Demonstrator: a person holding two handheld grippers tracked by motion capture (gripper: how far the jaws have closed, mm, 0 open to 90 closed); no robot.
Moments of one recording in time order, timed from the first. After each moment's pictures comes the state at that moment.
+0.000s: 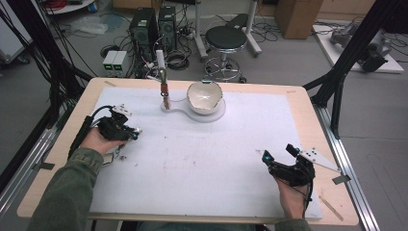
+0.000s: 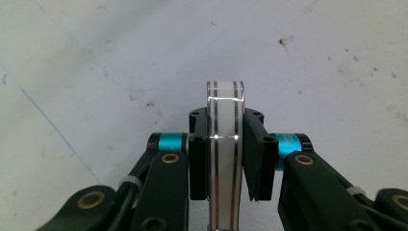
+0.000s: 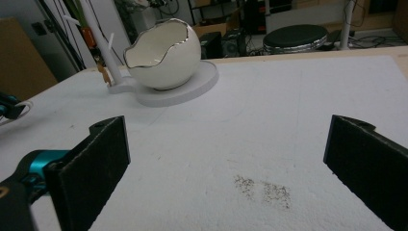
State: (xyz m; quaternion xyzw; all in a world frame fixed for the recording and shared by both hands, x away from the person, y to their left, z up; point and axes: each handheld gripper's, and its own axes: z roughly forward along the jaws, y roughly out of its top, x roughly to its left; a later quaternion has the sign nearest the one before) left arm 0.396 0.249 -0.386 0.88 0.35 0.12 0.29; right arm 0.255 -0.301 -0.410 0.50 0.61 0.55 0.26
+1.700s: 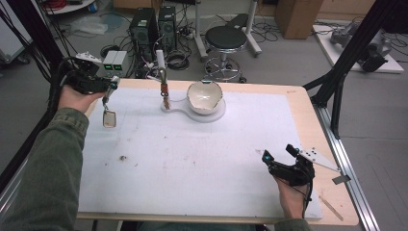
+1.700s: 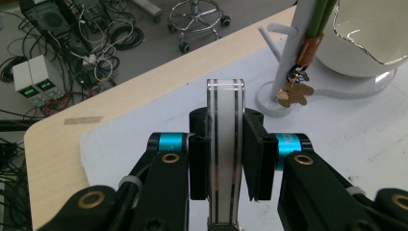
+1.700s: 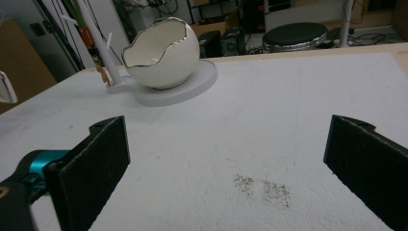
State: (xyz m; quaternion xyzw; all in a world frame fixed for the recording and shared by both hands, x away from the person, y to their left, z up) left arm 0.448 0.290 -0.267 0.80 0.43 0.24 0.35; right arm 0.256 -0.301 -0.411 0.51 0.61 0.55 0.26
